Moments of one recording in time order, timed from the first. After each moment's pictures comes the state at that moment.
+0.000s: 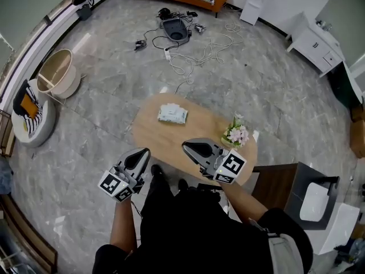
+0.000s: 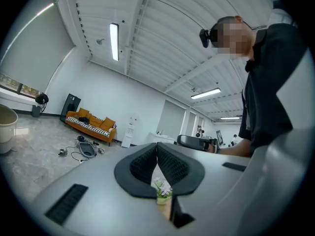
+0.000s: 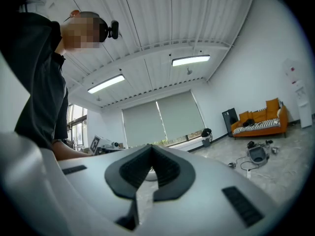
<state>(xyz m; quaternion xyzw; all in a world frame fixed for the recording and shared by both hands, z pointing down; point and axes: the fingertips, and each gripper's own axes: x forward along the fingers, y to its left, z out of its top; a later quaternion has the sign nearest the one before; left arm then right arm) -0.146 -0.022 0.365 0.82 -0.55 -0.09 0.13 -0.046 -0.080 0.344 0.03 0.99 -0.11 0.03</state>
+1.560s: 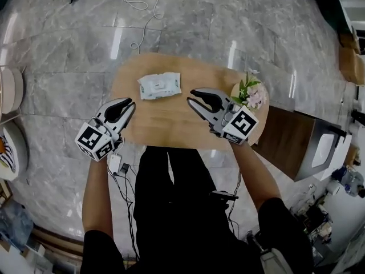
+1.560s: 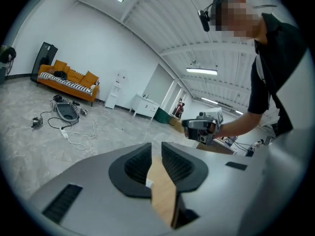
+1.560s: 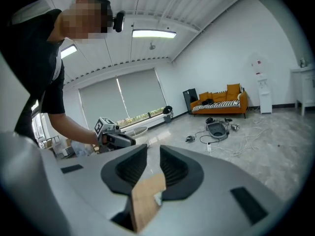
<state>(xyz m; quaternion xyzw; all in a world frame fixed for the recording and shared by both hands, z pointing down) -0.305 -0.312 0.640 0.89 -0.36 0.06 0.27 -0.150 -0.343 0.595 -0.15 0.97 -0.17 -0.12</state>
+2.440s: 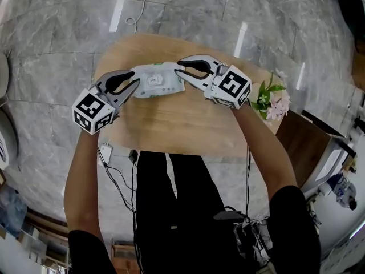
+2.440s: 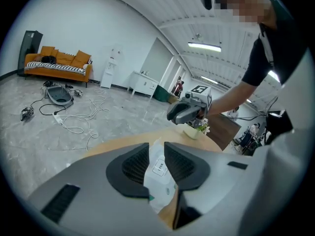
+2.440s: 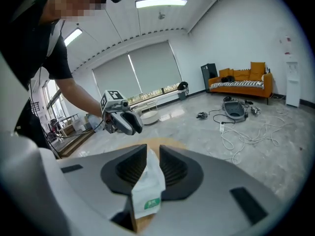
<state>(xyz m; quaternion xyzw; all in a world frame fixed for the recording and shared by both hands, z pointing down) -0.272 -0.384 0.837 0.89 -0.30 0.18 0.29 -0.177 -0.422 0.819 -0.02 0.96 -0.16 -0.23</state>
